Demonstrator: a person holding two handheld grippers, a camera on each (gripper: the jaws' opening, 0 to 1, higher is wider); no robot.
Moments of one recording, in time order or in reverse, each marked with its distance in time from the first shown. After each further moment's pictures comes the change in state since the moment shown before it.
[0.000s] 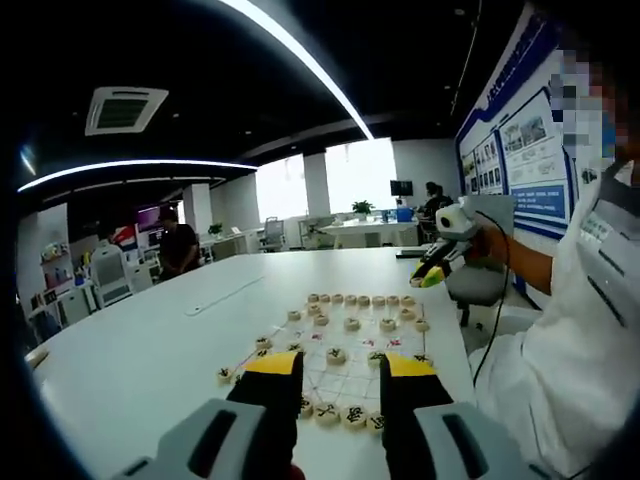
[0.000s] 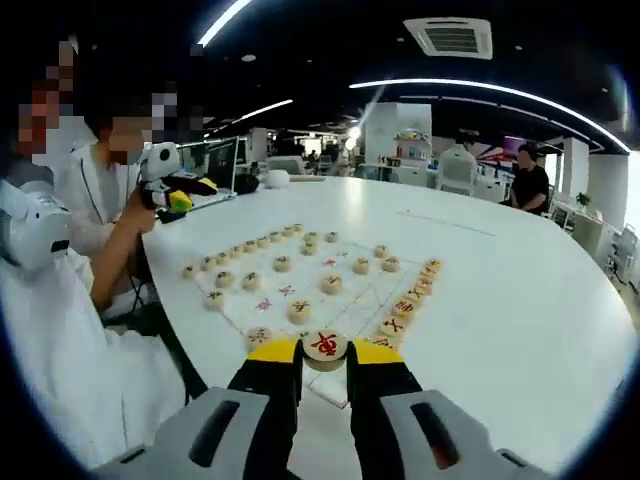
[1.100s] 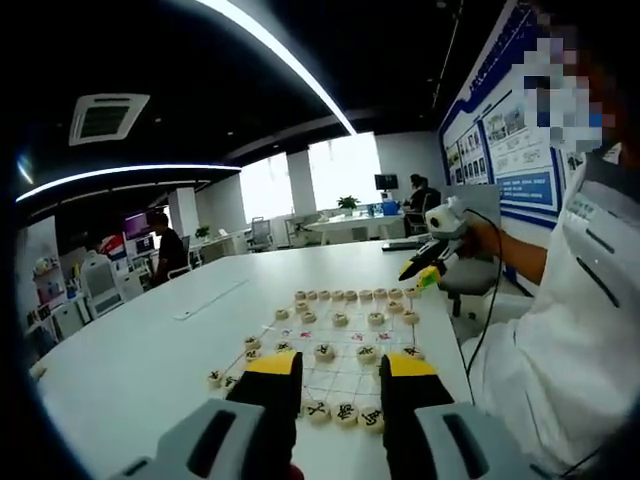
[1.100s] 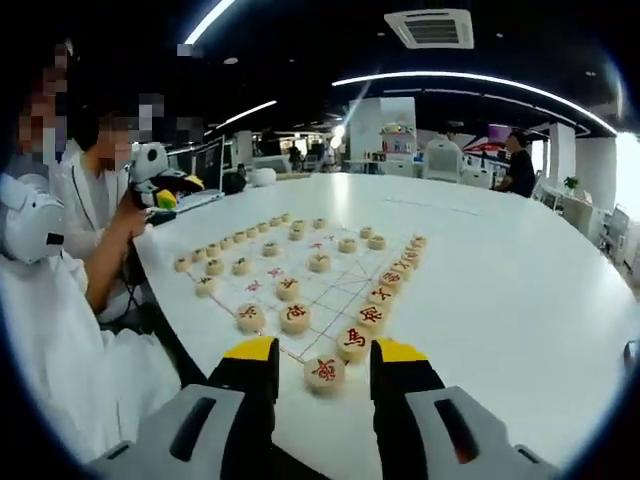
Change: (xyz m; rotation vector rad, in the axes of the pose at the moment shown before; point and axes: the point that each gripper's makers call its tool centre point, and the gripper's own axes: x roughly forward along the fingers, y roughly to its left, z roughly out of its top) left arm 0.003 -0.007 -0.004 0.041 0.014 -0.024; right arm -0.010 -0.019 -0.003 0.069 -0.062 -0.082
